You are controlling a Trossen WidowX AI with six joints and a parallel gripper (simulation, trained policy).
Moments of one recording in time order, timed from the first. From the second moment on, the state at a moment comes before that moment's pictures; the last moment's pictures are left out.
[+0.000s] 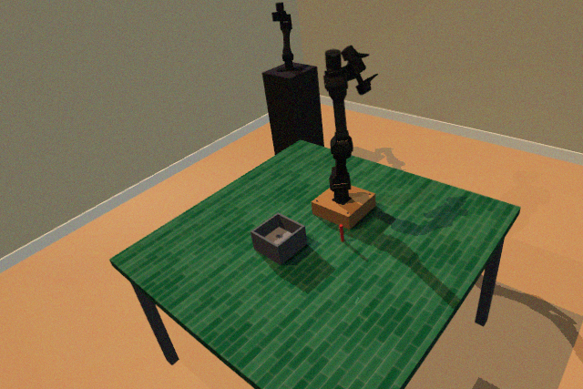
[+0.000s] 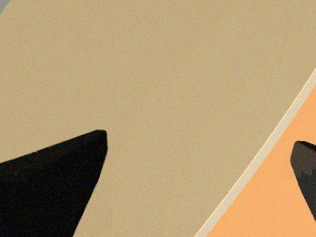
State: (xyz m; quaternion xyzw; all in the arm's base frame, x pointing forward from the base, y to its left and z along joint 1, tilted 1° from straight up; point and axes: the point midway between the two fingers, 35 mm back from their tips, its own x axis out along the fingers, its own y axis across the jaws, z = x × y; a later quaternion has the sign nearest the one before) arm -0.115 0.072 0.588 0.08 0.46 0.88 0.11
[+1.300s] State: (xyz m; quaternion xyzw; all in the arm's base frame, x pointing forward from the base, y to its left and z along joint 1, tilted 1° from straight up) arm -0.101 -0.155 0.415 -0.30 0.13 0.92 -0.24
